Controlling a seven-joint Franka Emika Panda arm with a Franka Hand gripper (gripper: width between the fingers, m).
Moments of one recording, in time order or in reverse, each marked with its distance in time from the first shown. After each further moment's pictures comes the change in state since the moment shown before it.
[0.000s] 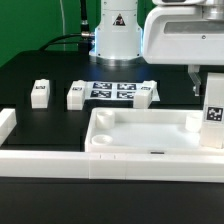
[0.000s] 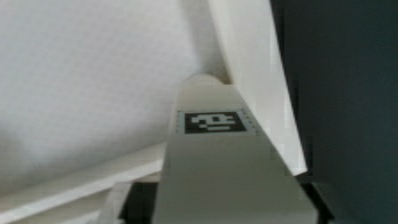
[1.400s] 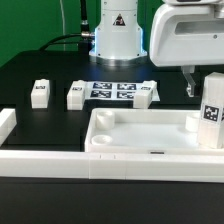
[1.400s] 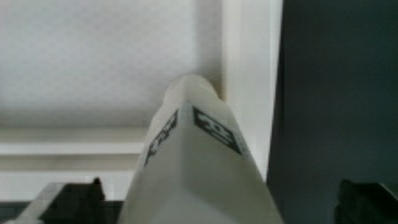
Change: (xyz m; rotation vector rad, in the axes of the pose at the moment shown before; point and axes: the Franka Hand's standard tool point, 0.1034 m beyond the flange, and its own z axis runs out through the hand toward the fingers) arm -0.004 -0.008 -0.001 -0.011 0.003 -0.441
